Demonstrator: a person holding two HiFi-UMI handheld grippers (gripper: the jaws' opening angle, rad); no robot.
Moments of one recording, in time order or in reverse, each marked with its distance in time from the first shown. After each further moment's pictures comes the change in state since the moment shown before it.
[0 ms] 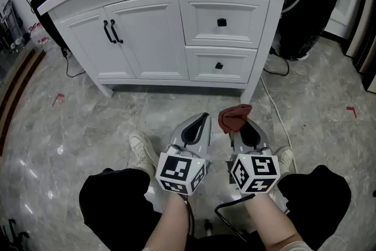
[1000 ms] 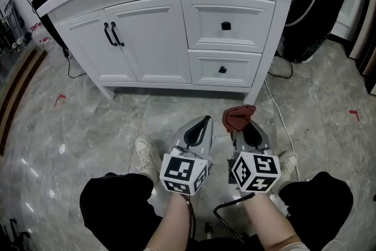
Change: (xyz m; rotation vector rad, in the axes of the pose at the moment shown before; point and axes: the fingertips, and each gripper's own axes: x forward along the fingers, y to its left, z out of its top) left arm 0.018 0.015 -0.013 0.000 0.029 0.011; right arm 0.025 -0.014 -0.005 0.071 0.011 -0.041
